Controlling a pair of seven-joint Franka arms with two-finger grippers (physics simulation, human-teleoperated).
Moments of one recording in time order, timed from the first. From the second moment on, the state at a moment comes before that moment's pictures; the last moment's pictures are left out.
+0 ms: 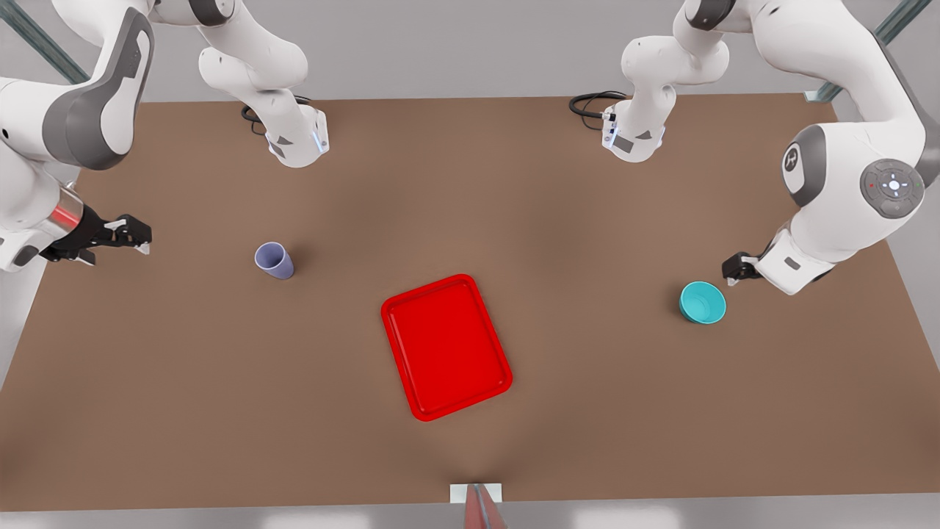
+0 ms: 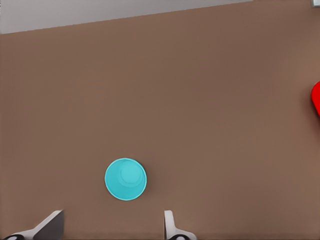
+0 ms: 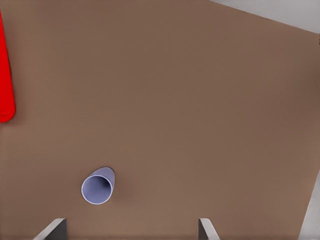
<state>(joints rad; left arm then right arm) -0.06 0.24 0.02 -1.39 0.08 1.61 0.04 0.06 0.15 -0.17 -1.36 -0.06 1.46 -0.36</state>
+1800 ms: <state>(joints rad) -0.37 0.66 0.13 -1.52 -0.43 2.03 0.02 0.05 0.16 -0.18 -1.37 -0.06 1.44 -0.36</state>
